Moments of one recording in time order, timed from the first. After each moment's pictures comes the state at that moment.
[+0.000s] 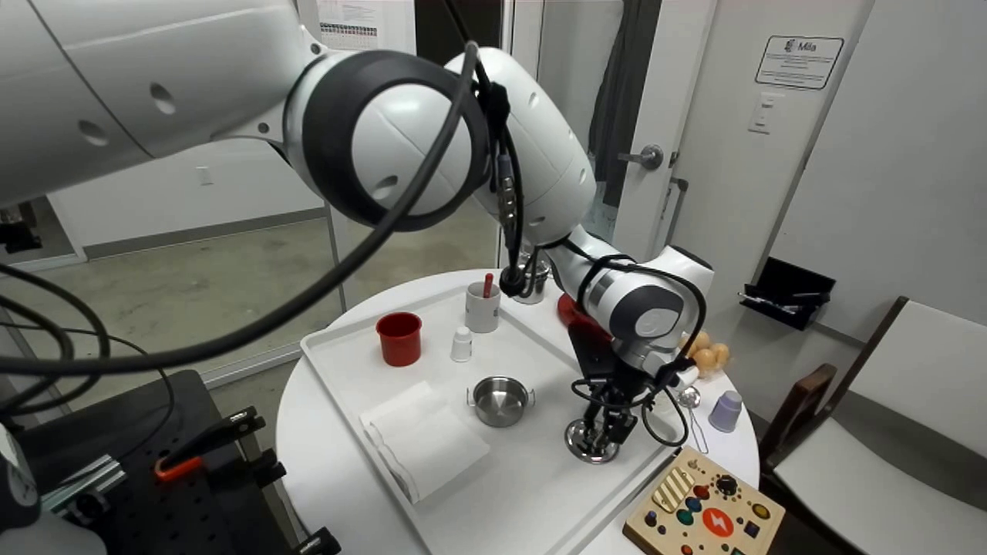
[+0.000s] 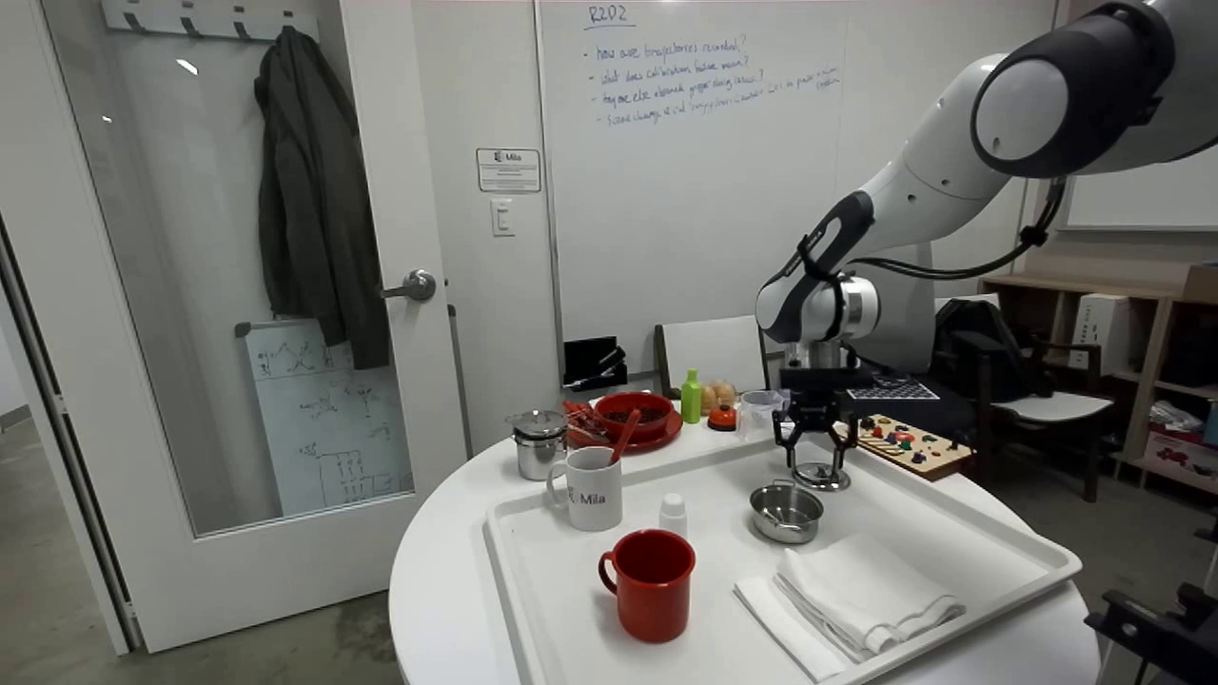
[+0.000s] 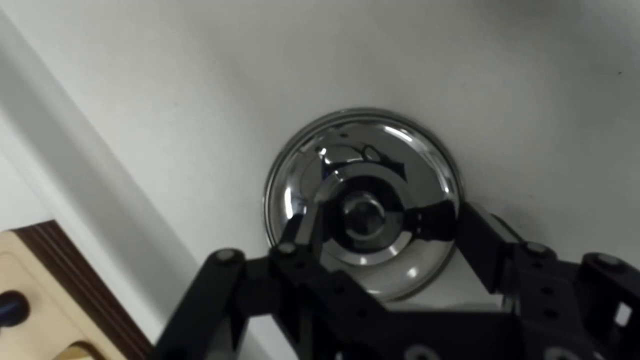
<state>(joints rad) -0.20 1.30 -0.10 -1.08 0.18 2.14 0.41</state>
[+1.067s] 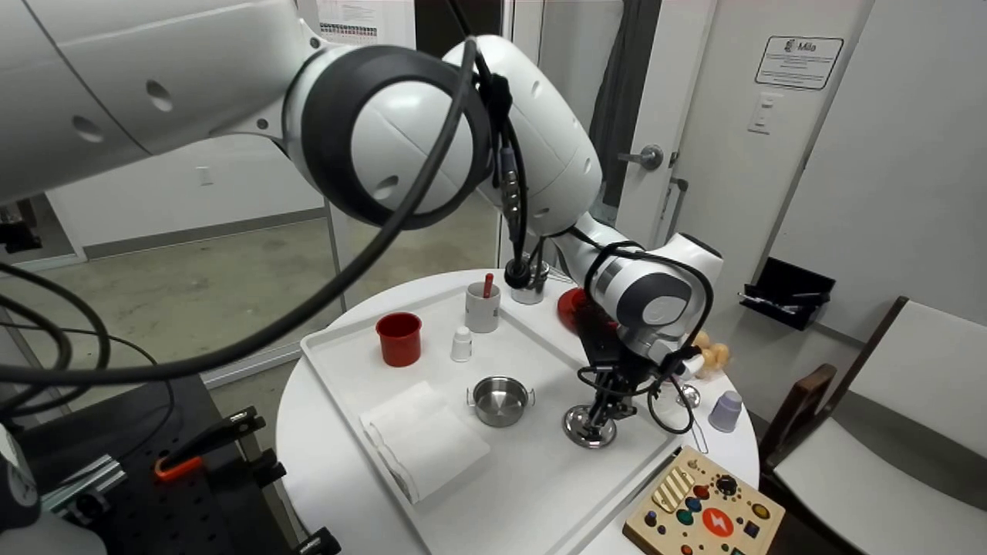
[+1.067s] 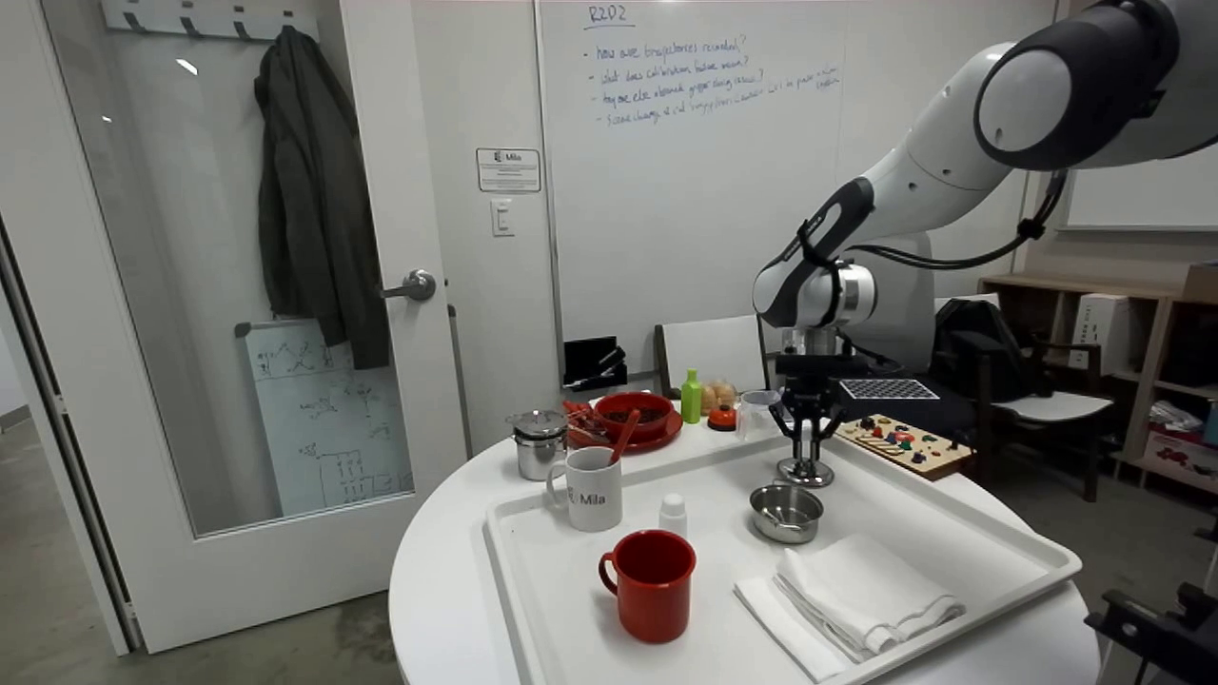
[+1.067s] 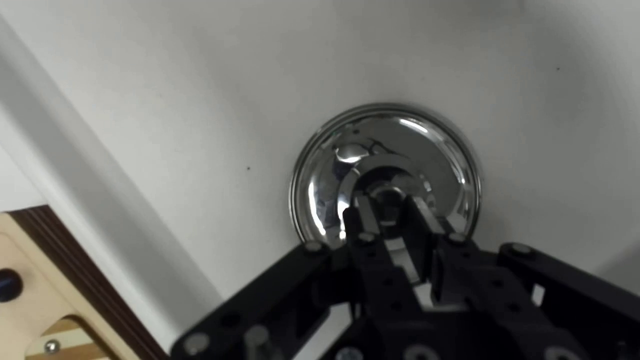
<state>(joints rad) -0.21 1.29 -0.08 -1.05 0.18 2.11 0.40</state>
